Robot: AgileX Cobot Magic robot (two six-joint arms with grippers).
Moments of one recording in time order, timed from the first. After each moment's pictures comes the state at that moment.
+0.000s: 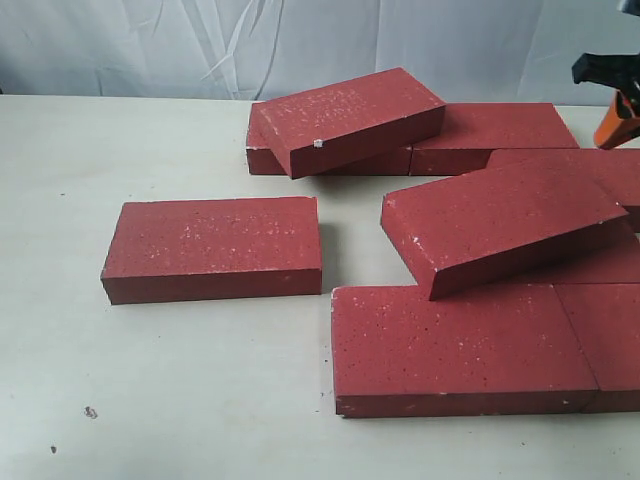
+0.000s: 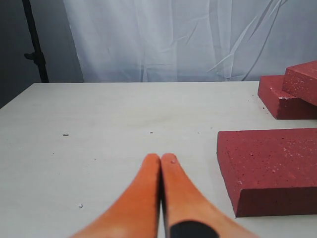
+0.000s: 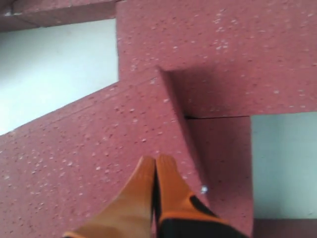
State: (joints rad) left arm 0.04 0.01 0.00 -0.05 0.24 0.04; right arm -0.17 1.85 -1.51 0.28 1.09 -0.19
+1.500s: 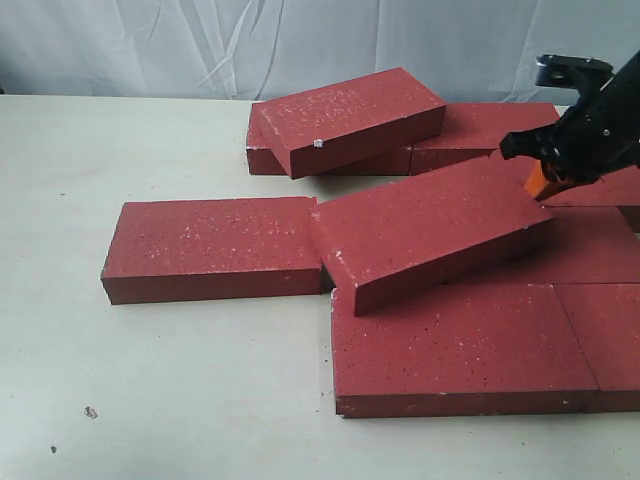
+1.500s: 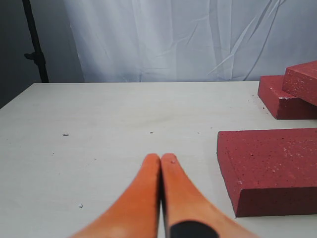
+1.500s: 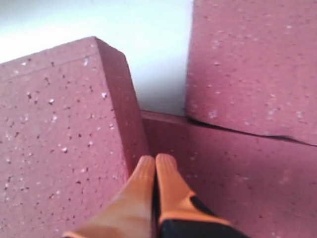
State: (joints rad) left arm 0.04 0.01 0.00 -0.05 0.24 0.04; right arm -0.02 1.90 -1.31 0.33 0.86 -0.35
